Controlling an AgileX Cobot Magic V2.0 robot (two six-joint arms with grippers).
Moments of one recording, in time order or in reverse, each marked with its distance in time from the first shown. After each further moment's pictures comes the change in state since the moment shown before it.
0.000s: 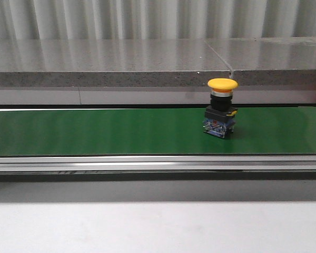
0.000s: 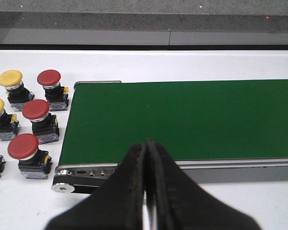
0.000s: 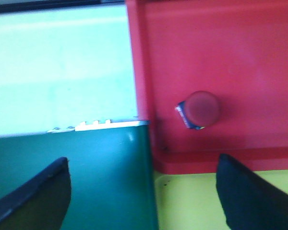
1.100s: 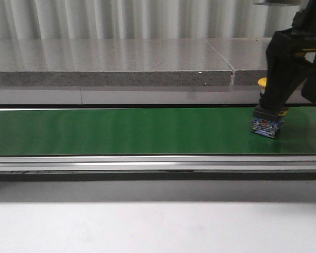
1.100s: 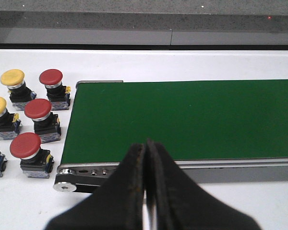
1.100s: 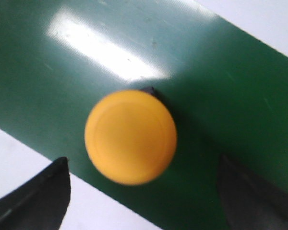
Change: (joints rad) left arm 0.000 0.000 0.000 0.000 0.000 0.000; right arm 0.562 -0.085 0.404 0.004 -0.170 -0.072
